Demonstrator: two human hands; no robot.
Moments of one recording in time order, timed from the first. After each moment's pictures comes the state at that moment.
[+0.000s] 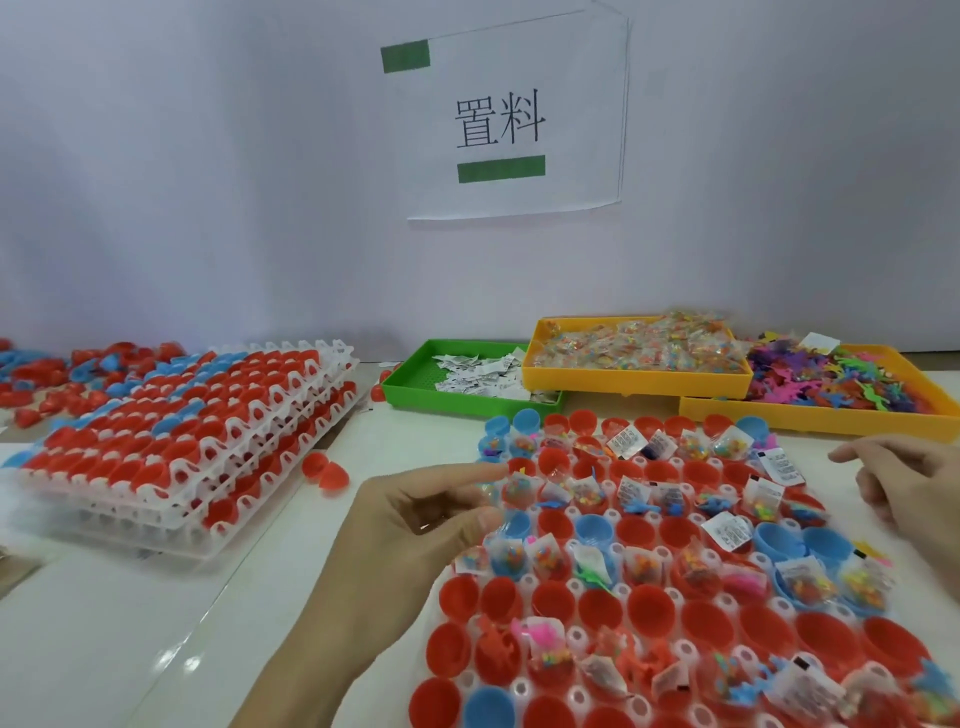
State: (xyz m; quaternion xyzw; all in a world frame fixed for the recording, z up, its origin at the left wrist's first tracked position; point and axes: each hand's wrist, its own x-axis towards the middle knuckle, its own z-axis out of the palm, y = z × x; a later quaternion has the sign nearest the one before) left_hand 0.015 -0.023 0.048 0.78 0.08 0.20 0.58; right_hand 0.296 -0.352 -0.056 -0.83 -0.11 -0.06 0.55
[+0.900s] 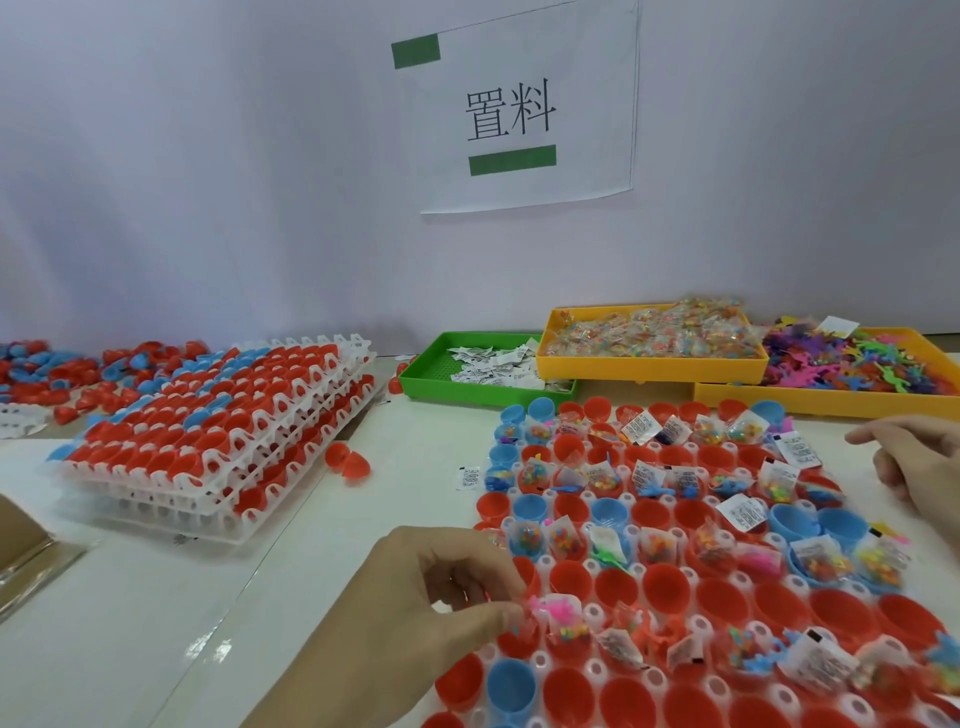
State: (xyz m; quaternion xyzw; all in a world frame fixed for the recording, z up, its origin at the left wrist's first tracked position) left_hand -0.020 -0.034 0.053 0.87 0.10 0.05 0.48; right_hand 0.313 -0.352 -0.071 -0.82 -0.10 -0.06 0.56
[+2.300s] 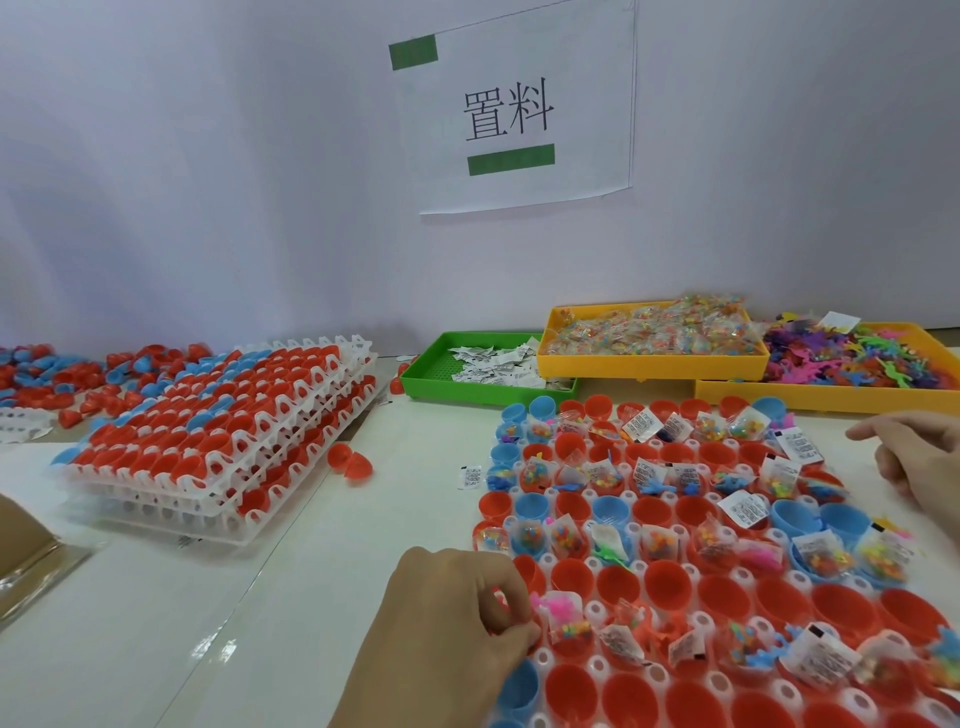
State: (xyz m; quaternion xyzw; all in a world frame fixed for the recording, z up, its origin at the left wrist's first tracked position) left_hand -0.014 -0.060 0.044 0.93 0.19 0.04 0.30; right_hand 0.323 -0.354 -0.081 -0.82 -0.10 -0.07 0.55
